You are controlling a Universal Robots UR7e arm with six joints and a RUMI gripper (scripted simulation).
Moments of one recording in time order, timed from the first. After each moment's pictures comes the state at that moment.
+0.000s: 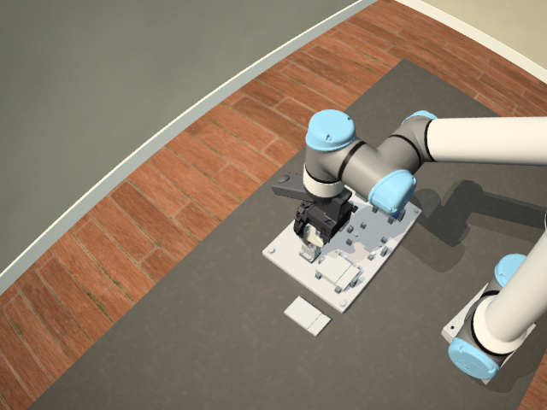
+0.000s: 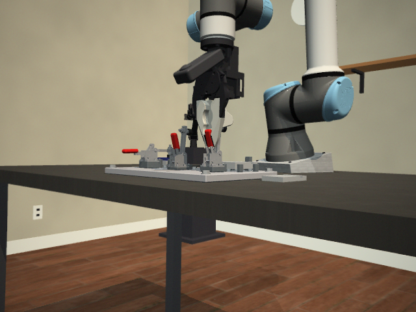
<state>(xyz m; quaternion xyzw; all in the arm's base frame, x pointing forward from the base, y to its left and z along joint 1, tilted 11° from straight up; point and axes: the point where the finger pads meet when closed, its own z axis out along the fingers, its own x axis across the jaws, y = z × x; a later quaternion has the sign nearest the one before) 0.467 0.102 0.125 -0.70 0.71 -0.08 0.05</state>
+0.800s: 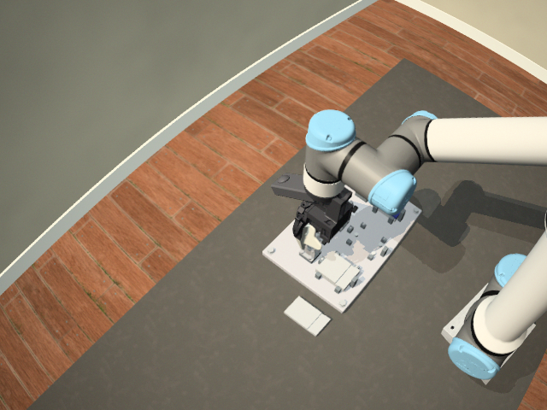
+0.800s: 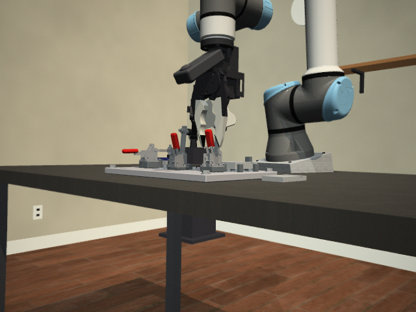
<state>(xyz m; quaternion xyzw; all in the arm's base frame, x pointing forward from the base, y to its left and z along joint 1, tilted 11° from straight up) 0.466 0.102 0.125 -0.70 0.71 -0.08 0.05</state>
